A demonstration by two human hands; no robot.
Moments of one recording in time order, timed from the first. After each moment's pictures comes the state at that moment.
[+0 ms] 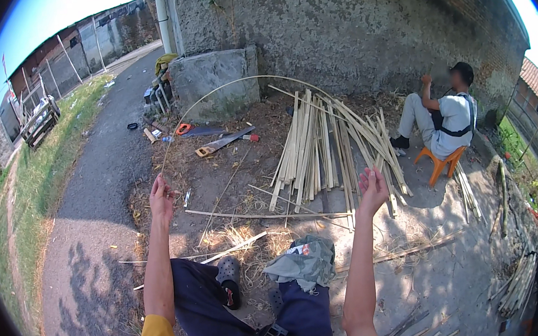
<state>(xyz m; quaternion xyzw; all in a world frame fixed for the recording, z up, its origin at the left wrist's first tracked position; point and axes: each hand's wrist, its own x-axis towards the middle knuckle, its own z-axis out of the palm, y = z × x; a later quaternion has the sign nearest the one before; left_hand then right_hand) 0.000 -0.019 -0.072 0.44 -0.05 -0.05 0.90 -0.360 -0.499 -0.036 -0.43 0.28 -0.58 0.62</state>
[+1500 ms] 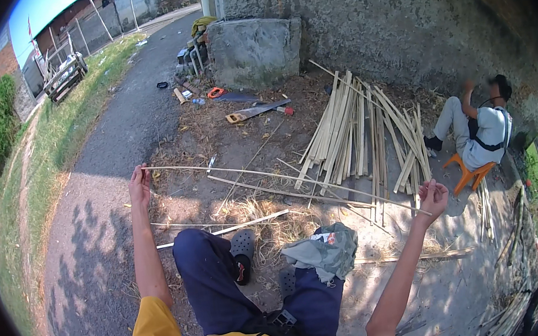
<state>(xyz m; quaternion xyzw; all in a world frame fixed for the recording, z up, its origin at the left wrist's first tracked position) 0.048 0.174 -0.130 0.39 -0.05 0.05 0.92 -0.433 -0.562 -0.049 -0.53 0.30 -0.60 0.51</state>
